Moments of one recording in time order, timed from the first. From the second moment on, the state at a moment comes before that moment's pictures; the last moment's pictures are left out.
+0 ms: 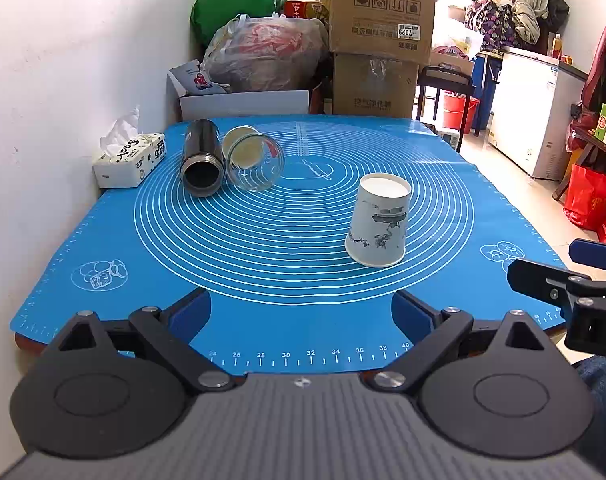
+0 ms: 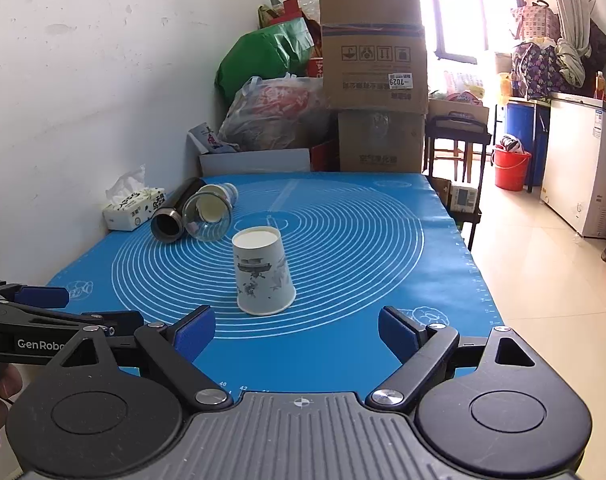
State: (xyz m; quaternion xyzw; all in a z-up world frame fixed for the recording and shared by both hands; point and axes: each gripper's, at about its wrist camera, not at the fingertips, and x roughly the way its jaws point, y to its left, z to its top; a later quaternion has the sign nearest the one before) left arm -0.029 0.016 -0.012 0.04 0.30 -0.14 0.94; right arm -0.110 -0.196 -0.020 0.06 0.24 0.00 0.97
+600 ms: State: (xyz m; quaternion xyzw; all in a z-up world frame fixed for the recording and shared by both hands) left arm -0.027 0.018 -0.012 0.04 0.30 -0.14 0.94; right arm -0.110 -0.196 -0.020 0.06 0.24 0.00 0.97
